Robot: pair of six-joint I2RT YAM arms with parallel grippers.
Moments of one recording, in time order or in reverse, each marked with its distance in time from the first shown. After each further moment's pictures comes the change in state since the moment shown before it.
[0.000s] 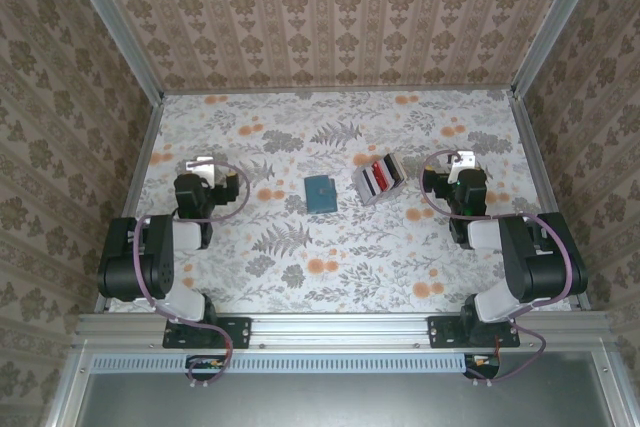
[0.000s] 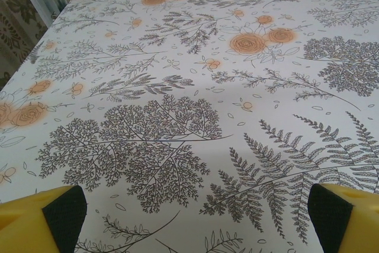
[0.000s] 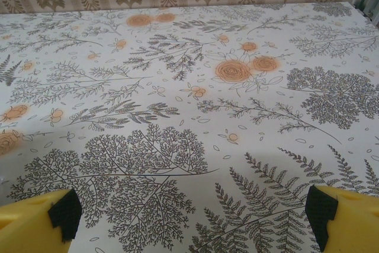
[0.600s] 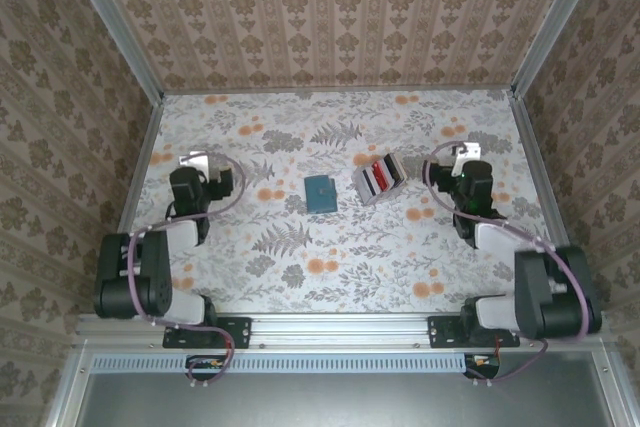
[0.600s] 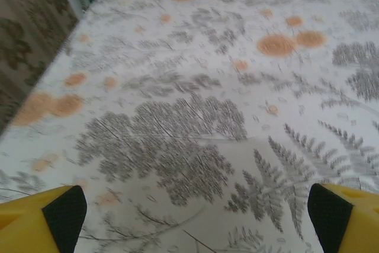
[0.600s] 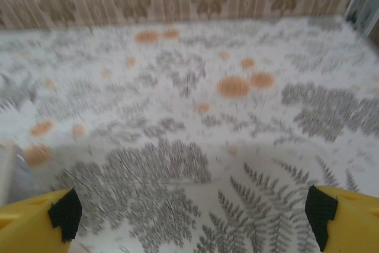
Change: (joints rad) left arm 0.000 -0.174 0.110 -0.305 -0.120 -0.058; right arm 0.015 -0.292 0.092 -0.343 0.010 0.043
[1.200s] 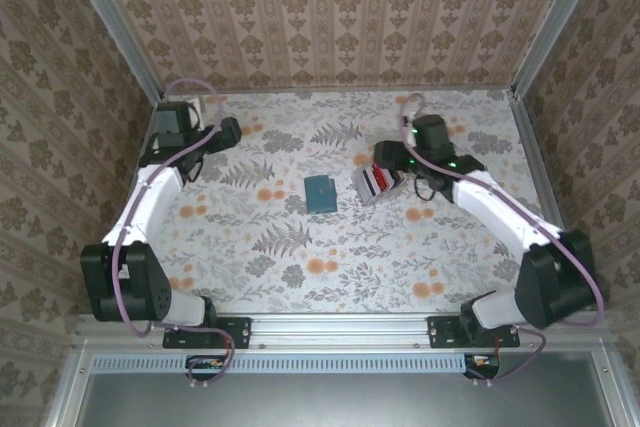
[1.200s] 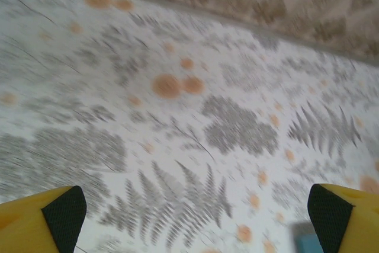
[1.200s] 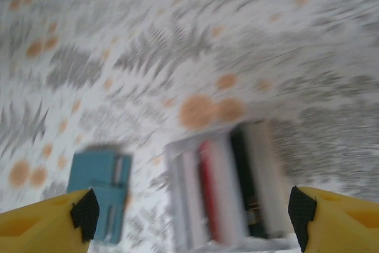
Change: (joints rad) left arm -0.076 0.051 0.628 -0.830 0.274 -0.309; right arm 0.346 0.212 0.608 -0.793 -0.117 0.283
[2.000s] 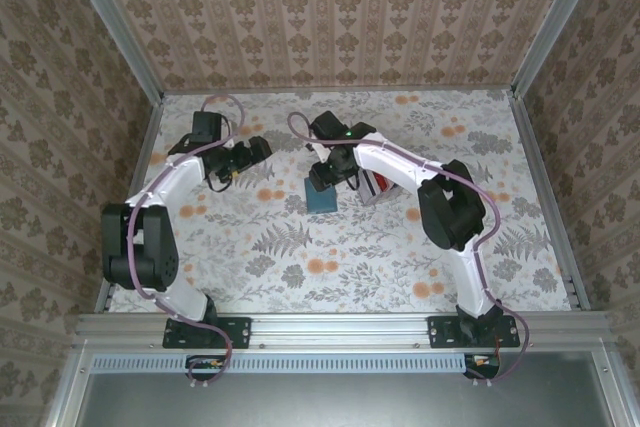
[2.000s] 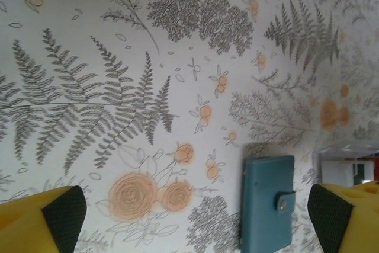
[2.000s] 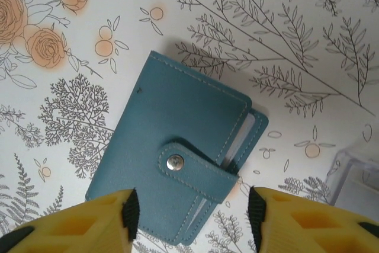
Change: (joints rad) left arm -0.074 0.189 -0.001 -0.087 0.194 -0.233; right arm 0.266 0.696 0.709 -0.492 -0.048 -0.260
